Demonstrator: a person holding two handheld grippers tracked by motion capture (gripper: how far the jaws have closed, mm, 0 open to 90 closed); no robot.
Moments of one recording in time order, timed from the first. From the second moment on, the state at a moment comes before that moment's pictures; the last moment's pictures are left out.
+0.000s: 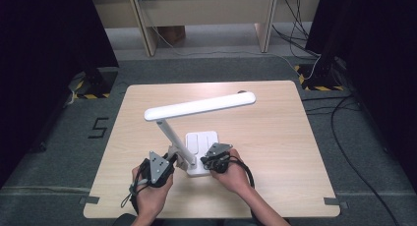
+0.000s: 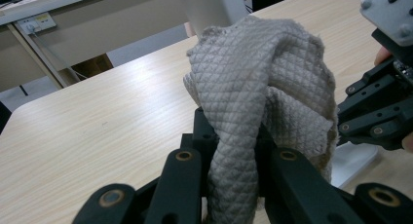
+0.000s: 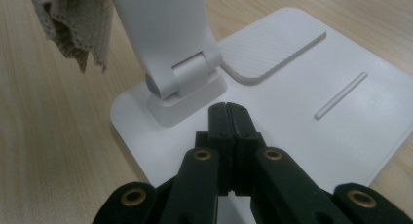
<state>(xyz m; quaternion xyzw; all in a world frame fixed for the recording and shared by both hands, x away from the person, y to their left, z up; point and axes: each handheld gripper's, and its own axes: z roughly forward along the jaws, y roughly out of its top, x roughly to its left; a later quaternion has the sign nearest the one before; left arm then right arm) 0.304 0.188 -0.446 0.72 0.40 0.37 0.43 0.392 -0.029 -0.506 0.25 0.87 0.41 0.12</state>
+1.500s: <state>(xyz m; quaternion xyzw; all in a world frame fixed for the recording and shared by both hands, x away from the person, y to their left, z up) 0.313 0.181 -0.482 0.75 0.40 0.34 0.41 0.391 -0.029 -0.507 0.26 0.87 0.41 0.12</state>
